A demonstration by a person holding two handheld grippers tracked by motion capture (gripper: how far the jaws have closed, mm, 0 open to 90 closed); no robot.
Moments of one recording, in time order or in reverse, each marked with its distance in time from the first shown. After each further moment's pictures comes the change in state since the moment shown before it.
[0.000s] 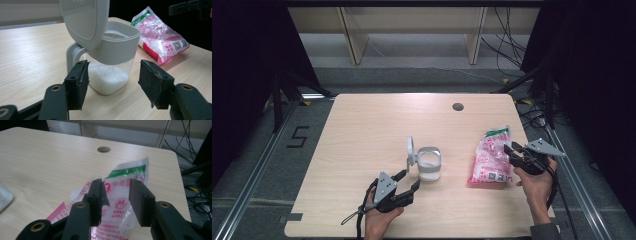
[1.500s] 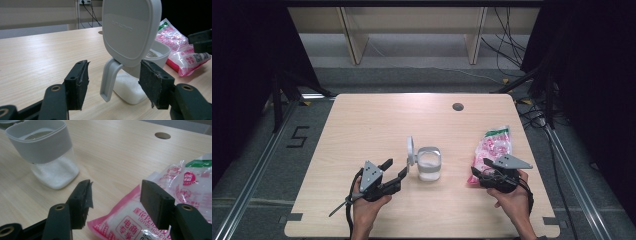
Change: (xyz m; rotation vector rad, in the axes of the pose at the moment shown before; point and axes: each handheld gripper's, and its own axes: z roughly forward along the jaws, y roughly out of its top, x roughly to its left) left arm 0.035 0.023 -0.010 -0.018 0.082 -0.015; right arm 0.078 -0.019 0.003 0.094 0.262 -0.096
